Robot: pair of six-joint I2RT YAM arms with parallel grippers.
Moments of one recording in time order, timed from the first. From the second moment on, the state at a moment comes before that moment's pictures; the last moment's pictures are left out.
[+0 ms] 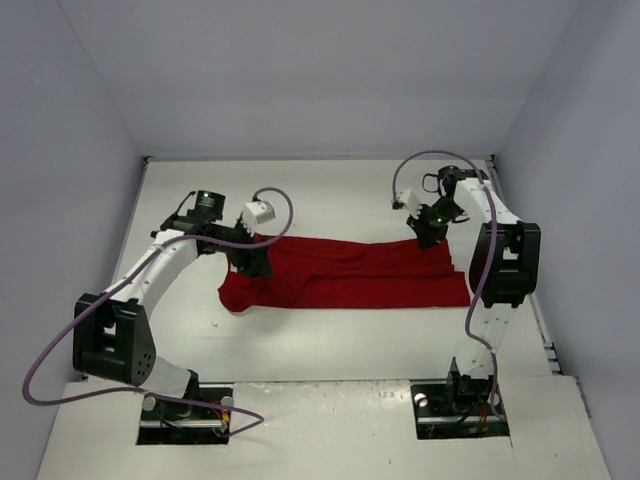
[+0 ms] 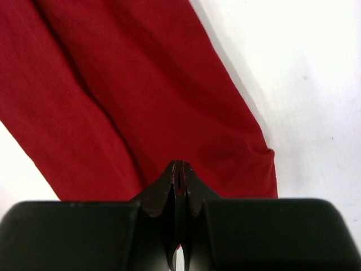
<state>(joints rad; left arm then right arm) -0.22 1.46 1.12 -0.68 0.72 0.43 0.00 2.00 1.57 -1.07 -0.40 -1.13</state>
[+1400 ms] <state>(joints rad) -0.29 2.71 2.62 -0.78 0.35 0.00 0.76 2.02 1.36 -0.97 0.12 -0.96</state>
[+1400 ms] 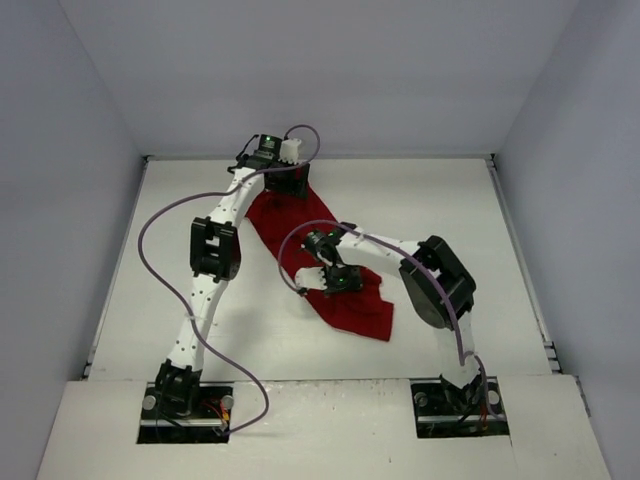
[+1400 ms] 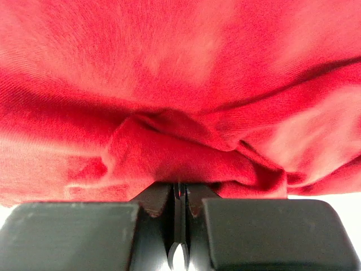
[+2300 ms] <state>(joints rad) -0.16 1.64 1.51 -0.34 0.36 -0.05 0.59 1.76 1.40 -1.03 -0.24 -0.78</state>
